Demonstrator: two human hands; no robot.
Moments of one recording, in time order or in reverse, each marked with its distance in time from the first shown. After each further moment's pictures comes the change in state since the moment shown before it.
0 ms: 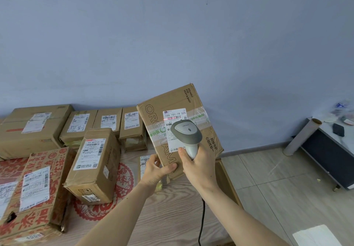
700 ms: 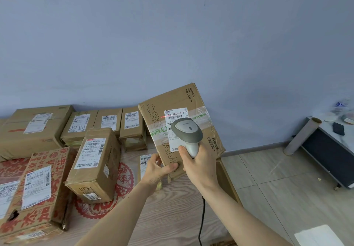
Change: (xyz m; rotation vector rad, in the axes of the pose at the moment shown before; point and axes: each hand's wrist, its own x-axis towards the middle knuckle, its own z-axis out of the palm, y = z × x) left_hand -0.013 0.008 0.011 0.024 -0.013 -0.011; right_hand -0.008 -0.008 -0.011 0.011 0.009 0.002
